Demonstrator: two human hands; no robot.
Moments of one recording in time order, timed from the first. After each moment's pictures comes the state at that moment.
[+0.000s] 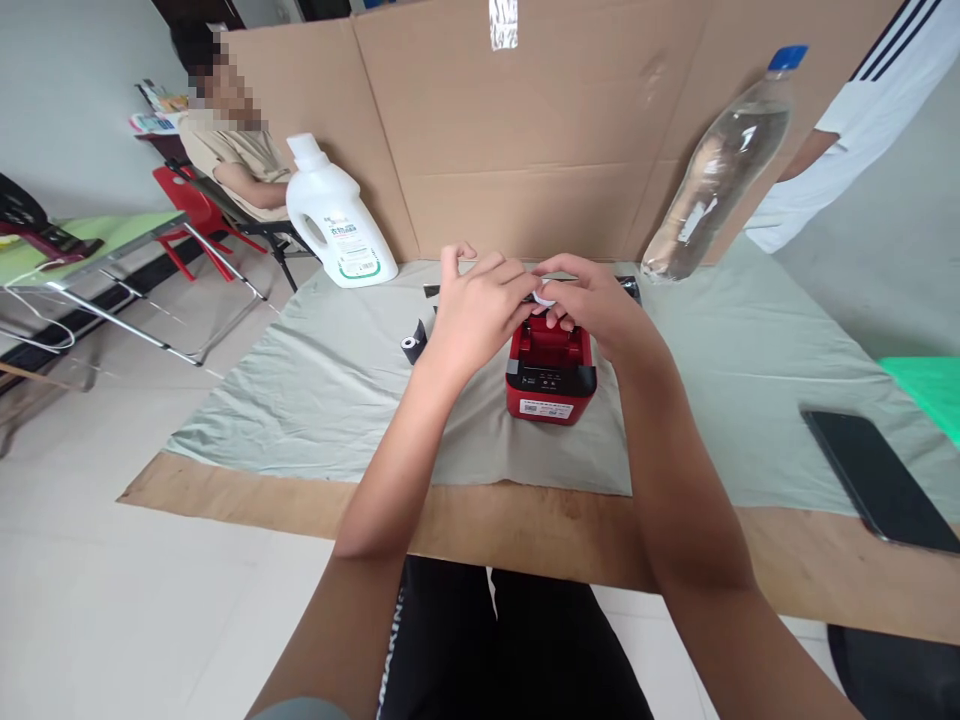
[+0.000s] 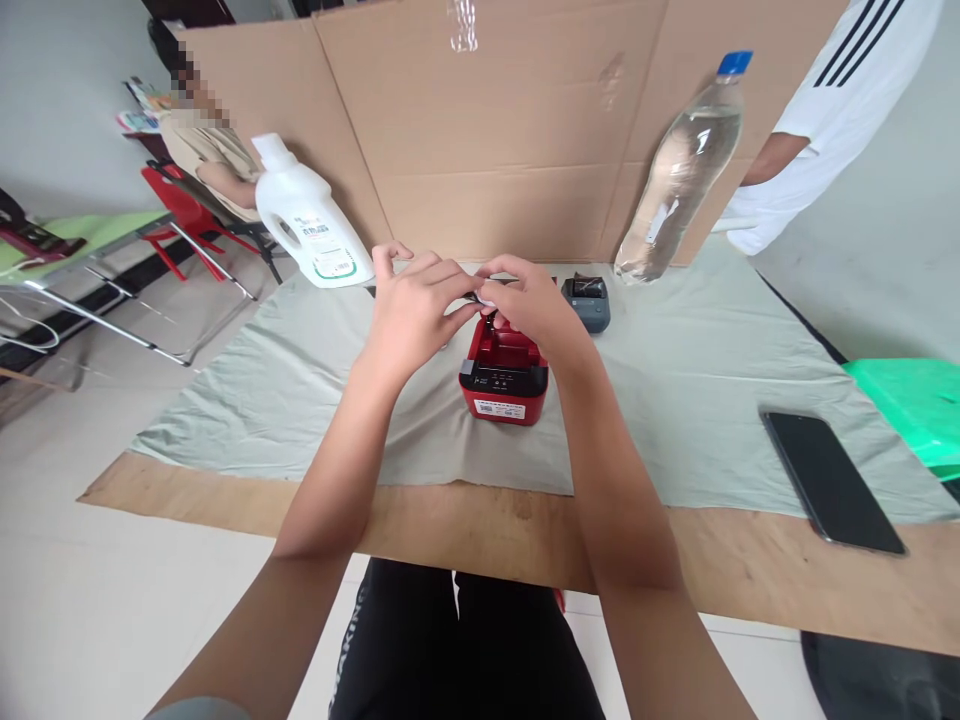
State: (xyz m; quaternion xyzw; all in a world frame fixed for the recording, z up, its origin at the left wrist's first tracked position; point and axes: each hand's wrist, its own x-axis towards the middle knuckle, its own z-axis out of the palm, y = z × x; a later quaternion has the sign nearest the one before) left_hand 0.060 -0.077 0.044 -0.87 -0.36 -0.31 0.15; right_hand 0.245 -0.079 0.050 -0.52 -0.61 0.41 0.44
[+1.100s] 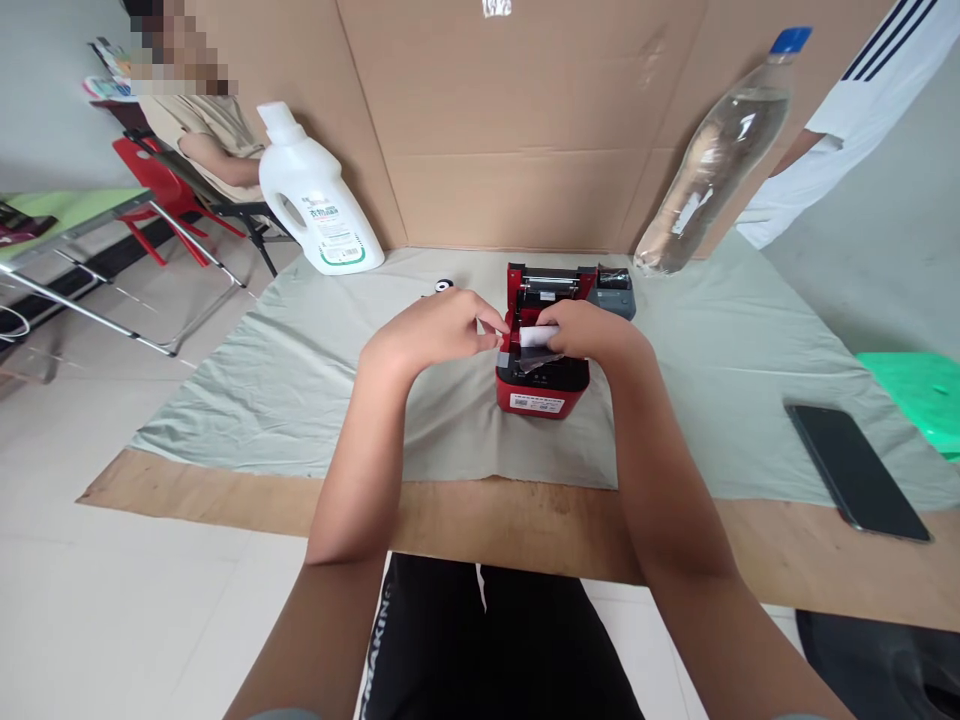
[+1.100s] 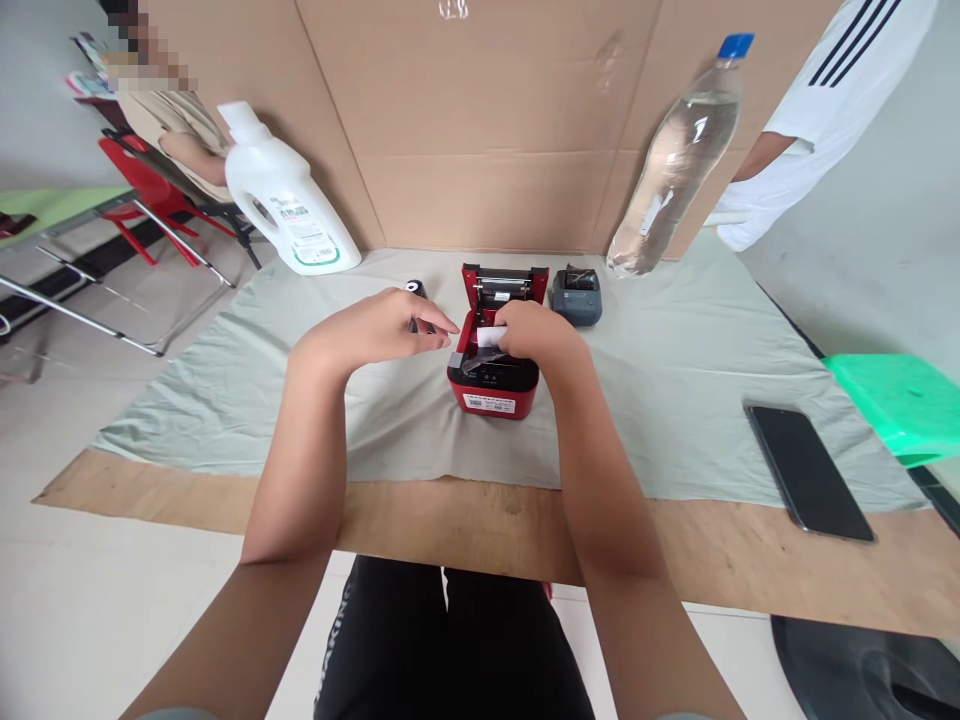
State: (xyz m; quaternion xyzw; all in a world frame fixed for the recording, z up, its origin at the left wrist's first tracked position) left_hand 0.034 -0.080 0.061 -0.87 -0.45 -0.09 -0.20; right_hand 0.255 -0.073 0.036 -0.64 -0.74 0.21 -0.02
